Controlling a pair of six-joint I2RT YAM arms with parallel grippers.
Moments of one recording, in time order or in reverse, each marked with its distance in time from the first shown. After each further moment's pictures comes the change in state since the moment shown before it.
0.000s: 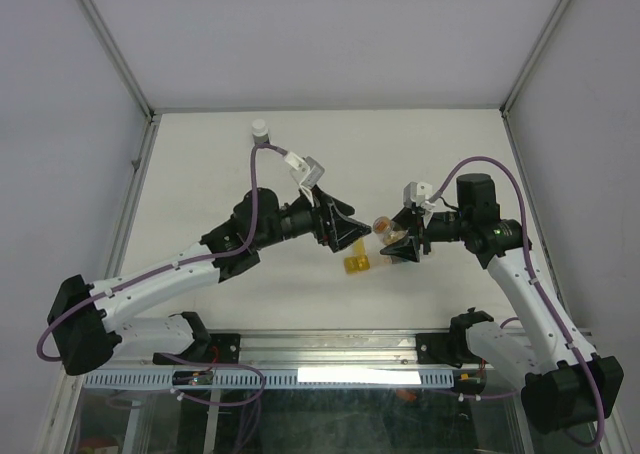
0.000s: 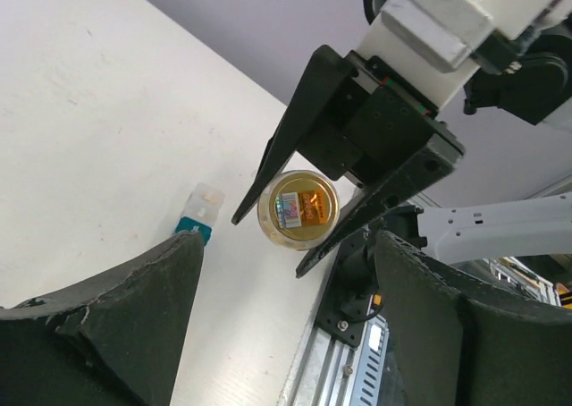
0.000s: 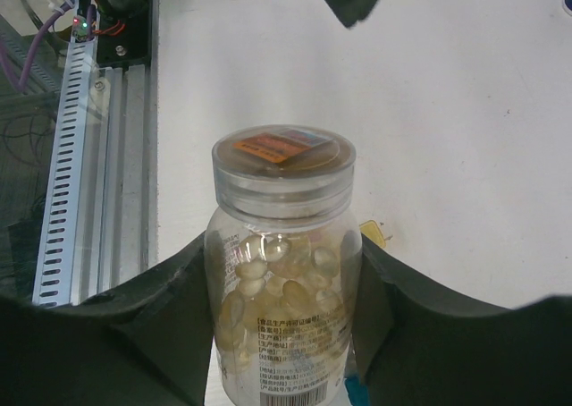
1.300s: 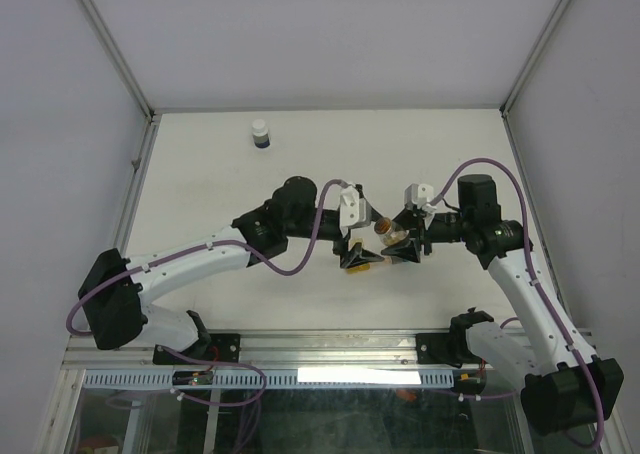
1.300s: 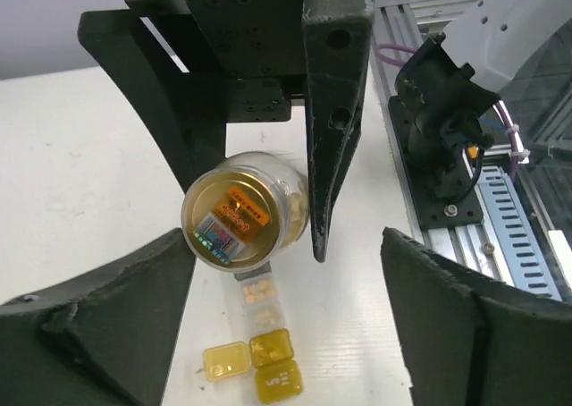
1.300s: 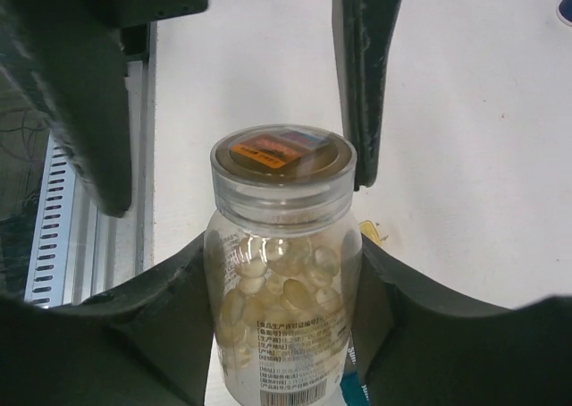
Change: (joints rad) left arm -0.032 0.252 0.197 -0.158 0.330 0.728; right arm -0.005 -0.008 0.000 -0.016 -0.006 -0.037
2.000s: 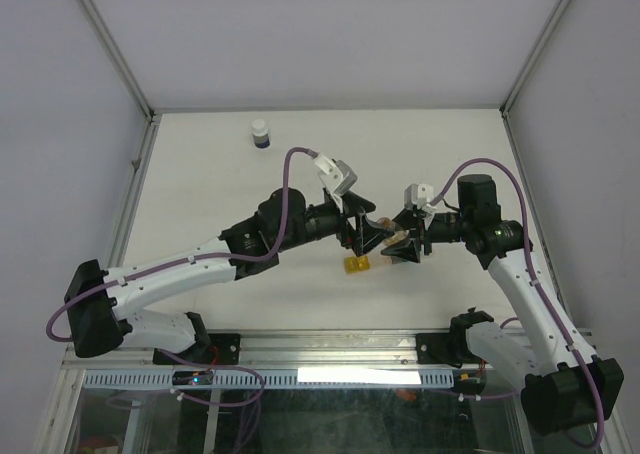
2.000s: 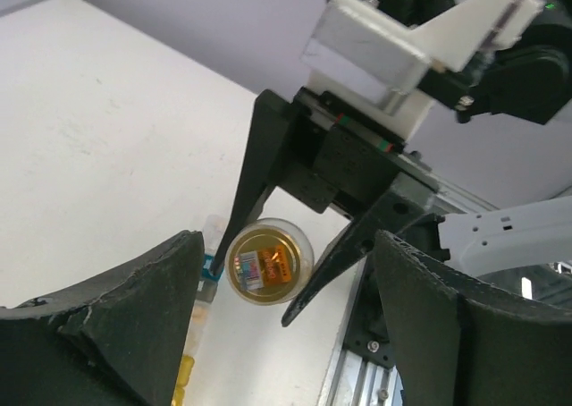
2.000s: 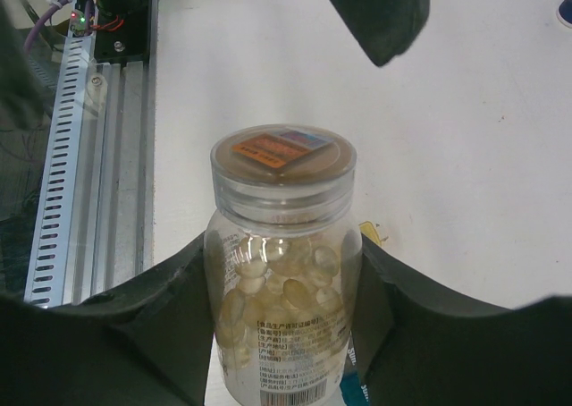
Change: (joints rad) left arm -0.100 -0.127 -0.039 0.118 -0.455 -0.555; right arm 0.003 -0.001 0.000 0.003 0.000 0.002
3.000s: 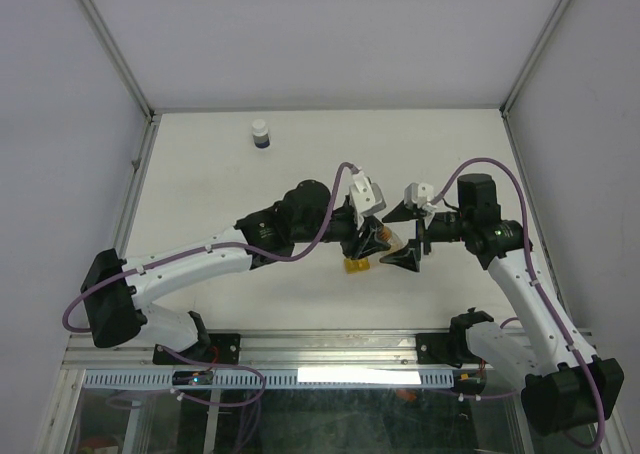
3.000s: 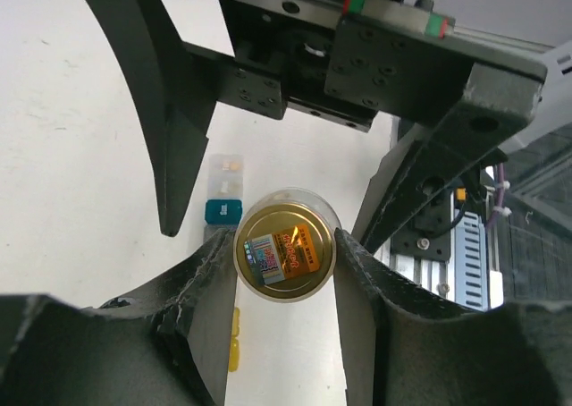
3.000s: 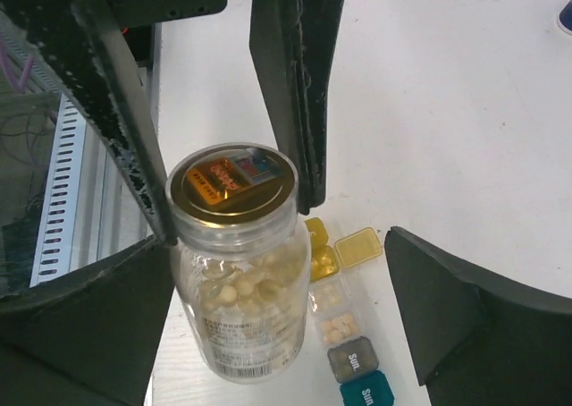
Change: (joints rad) left arm 0.010 0.132 0.127 -0.233 0.172 0.295; right arm 0.002 0.000 0.001 0.014 -0.005 0.013
